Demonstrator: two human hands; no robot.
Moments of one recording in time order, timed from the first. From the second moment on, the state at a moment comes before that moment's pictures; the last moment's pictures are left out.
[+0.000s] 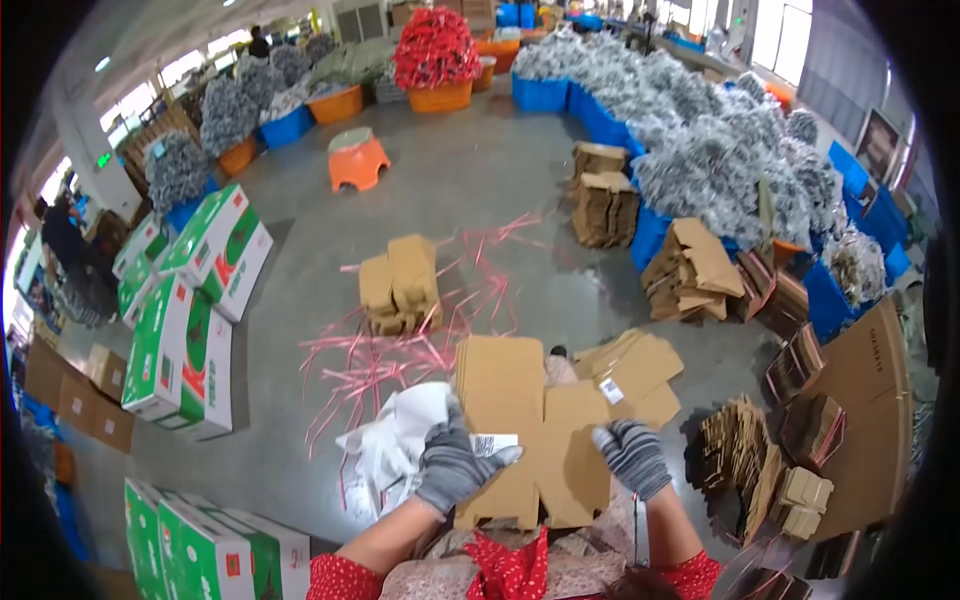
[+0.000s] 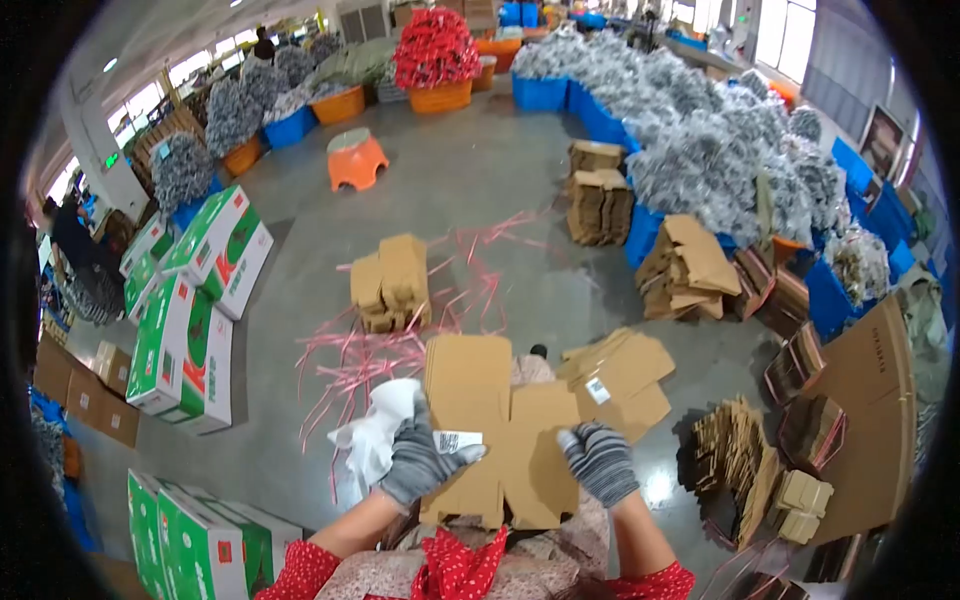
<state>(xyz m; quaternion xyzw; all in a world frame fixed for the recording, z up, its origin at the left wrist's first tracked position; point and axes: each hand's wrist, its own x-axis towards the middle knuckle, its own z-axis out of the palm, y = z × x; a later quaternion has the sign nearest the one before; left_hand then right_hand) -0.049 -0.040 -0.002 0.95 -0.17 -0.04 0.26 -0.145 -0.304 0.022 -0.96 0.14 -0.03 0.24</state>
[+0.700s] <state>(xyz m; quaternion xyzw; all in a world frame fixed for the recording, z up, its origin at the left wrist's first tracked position) -0.008 0.025 -0.027 0.79 -0.05 0.02 0.61 -0.133 -0.474 -0.139 -0.51 0.37 -0.40 0.67</state>
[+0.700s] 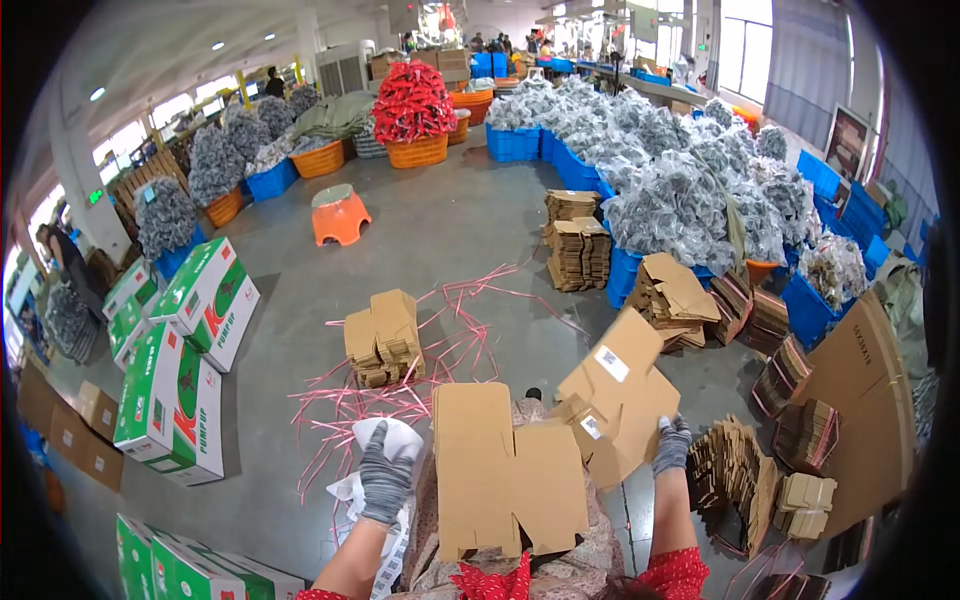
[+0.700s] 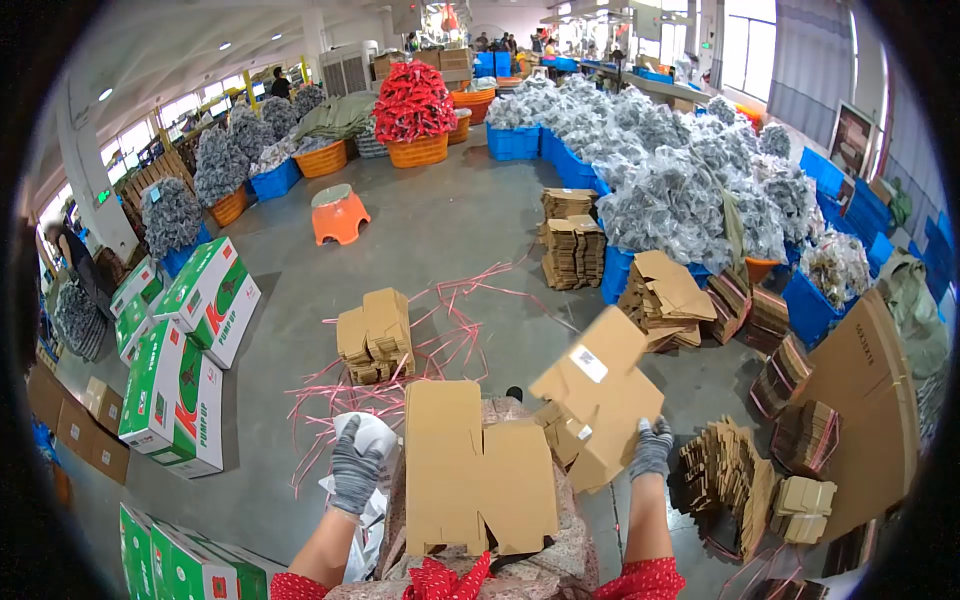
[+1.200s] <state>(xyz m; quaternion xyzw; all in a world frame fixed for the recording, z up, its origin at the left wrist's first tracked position) 0.012 -0.034 0.136 0.77 -0.25 0.15 0.57 -0.047 -0.182 0.075 -0.71 -0.11 -0.29 0.63</state>
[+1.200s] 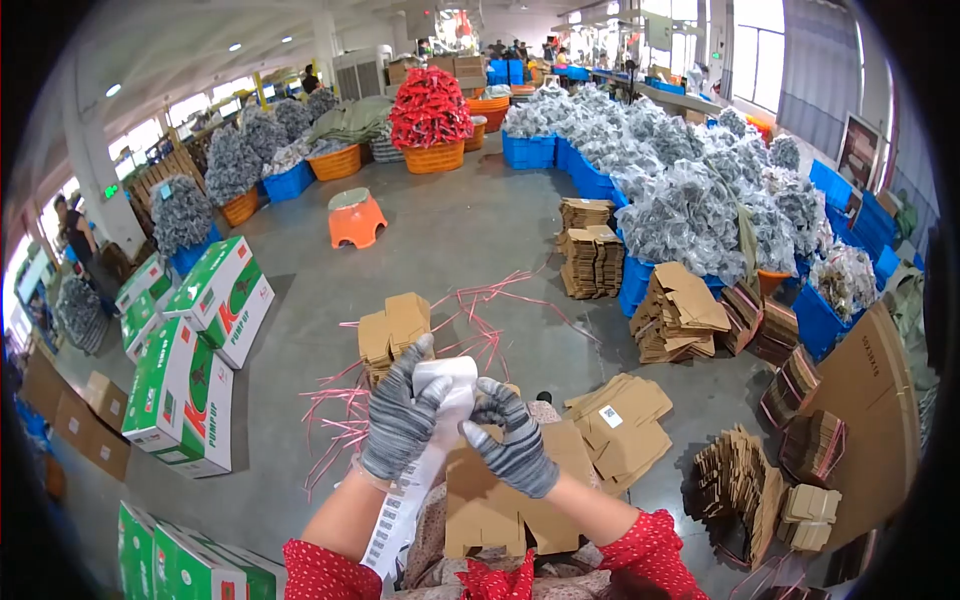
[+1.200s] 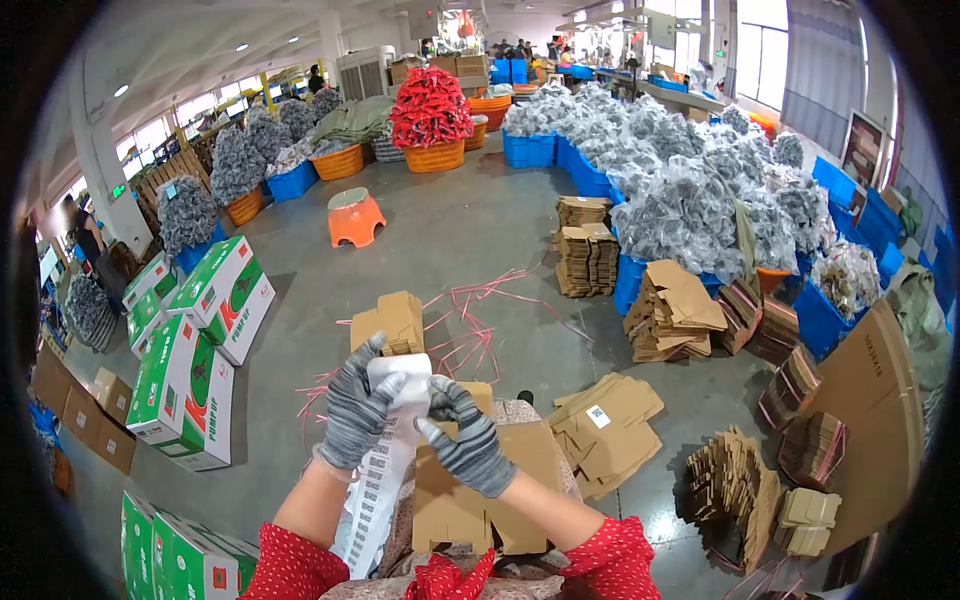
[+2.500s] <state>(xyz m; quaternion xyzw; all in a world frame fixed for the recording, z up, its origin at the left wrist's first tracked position) 0.011 0.006 0.161 0.69 -0.18 -0.09 0.69 -0.049 -0.147 0.097 -0.82 -0.18 -0.42 0.35</state>
